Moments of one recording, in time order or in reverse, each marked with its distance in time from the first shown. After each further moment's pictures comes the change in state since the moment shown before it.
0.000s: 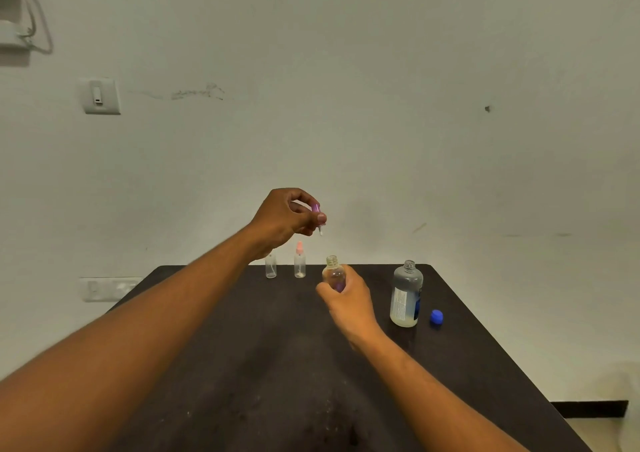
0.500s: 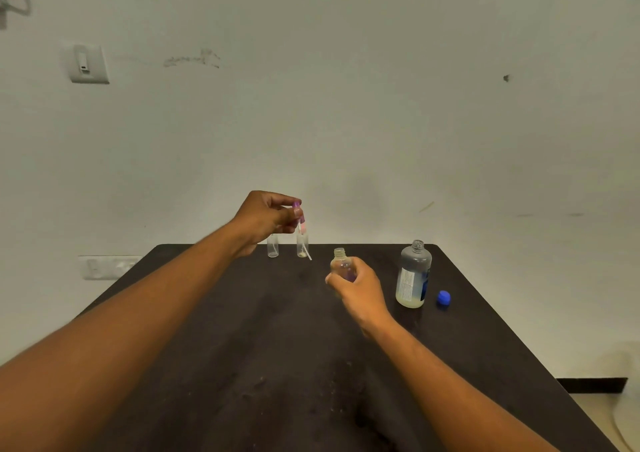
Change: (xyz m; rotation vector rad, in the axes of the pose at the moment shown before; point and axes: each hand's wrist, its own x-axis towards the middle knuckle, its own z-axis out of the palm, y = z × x) left_hand 0.004 -0.065 -0.019 -0.161 0.016 -0.198; right_hand 0.017 0.042 -0.001 -0.004 -0.002 0.066
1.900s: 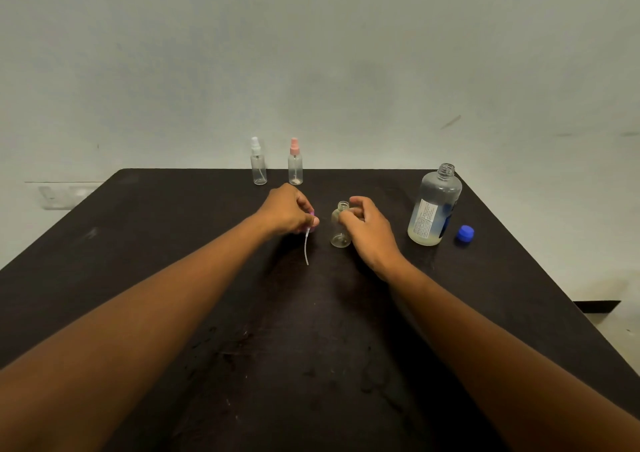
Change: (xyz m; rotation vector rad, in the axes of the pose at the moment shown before) left_hand 0.044 -0.155 0.069 0.485 -0.205 -0.235; right_hand 0.056 0.069 0.005 -0.128 -0.043 0.141
